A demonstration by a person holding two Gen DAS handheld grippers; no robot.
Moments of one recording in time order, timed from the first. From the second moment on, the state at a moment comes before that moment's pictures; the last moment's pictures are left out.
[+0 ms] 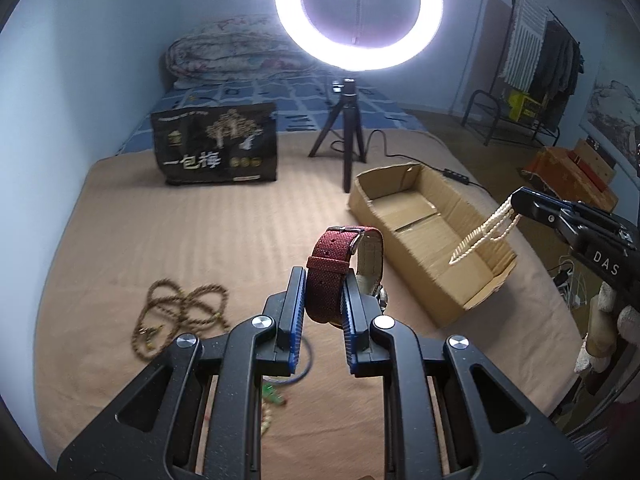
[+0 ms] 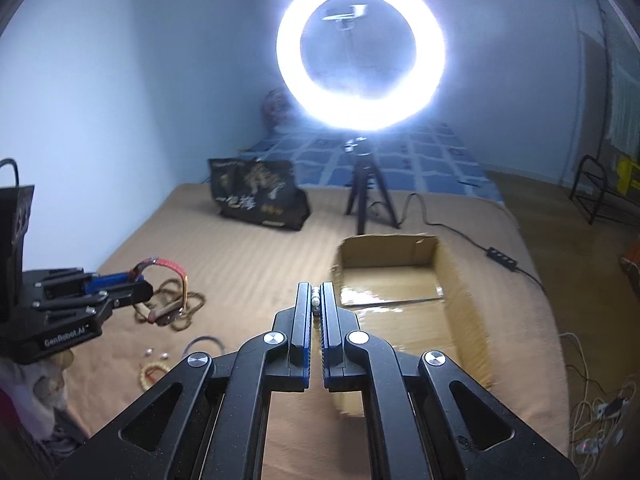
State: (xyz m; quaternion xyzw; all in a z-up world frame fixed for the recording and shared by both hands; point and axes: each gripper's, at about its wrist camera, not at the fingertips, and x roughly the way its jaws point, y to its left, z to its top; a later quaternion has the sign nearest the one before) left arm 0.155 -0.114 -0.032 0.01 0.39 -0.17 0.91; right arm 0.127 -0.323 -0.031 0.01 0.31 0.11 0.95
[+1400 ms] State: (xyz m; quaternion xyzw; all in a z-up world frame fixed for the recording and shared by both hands) left arm 0.223 -0.264 -0.087 0.03 0.42 -0.21 0.88; right arm 0.166 -0.428 -0.100 0.07 0.40 0.00 0.91
